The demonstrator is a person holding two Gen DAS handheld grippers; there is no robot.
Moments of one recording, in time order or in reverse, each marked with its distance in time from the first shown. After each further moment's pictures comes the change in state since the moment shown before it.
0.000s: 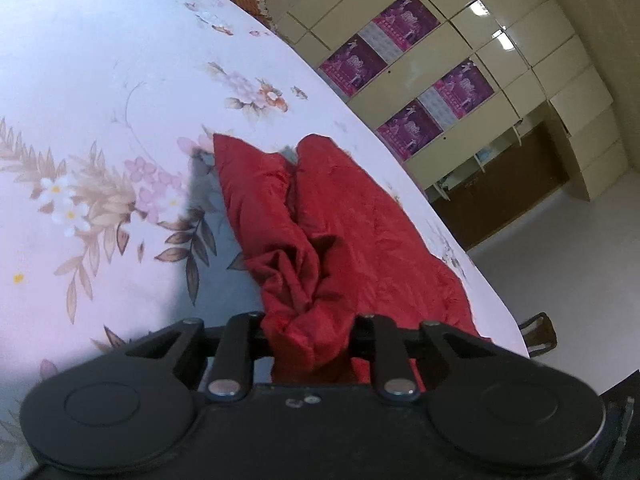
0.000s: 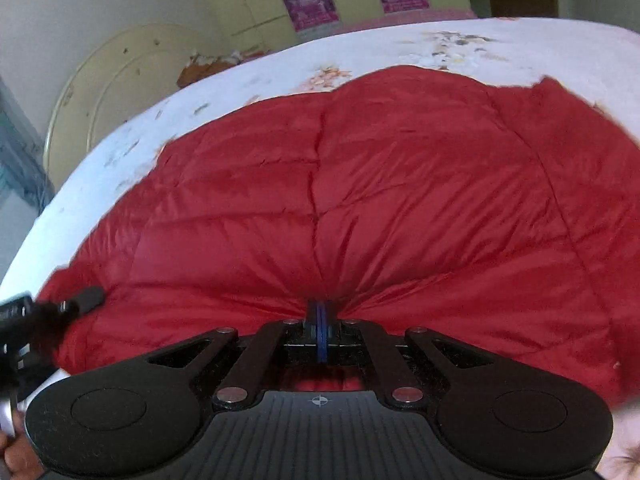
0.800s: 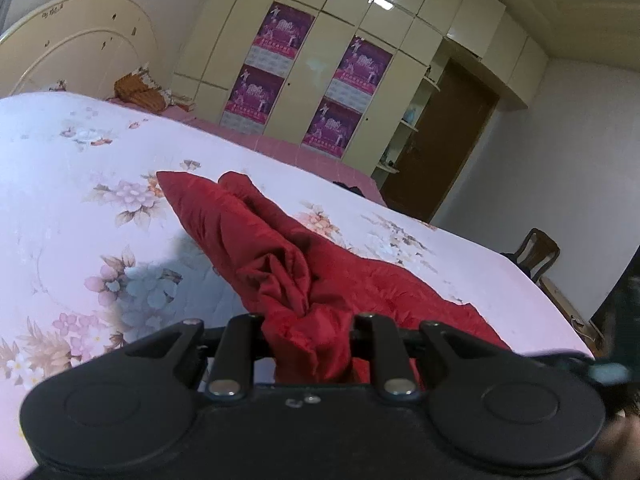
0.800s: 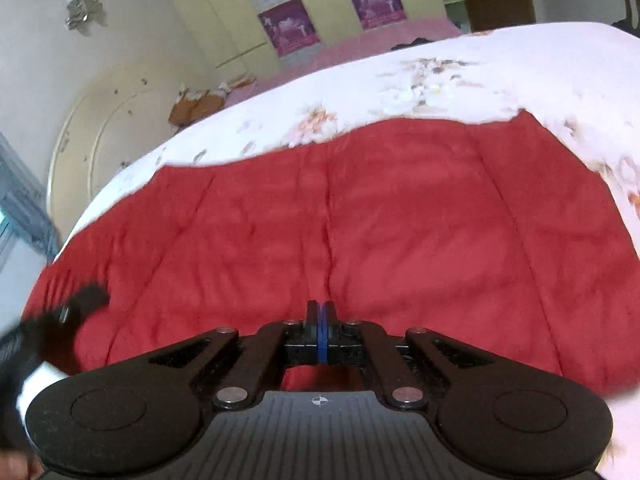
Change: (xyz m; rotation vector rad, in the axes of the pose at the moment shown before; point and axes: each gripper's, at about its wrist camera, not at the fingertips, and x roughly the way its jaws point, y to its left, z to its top) left arm -0.018 -0.080 0.007 0.436 -0.065 -0.059; right arm -0.019 0.007 0.033 0.092 -0.058 0.012
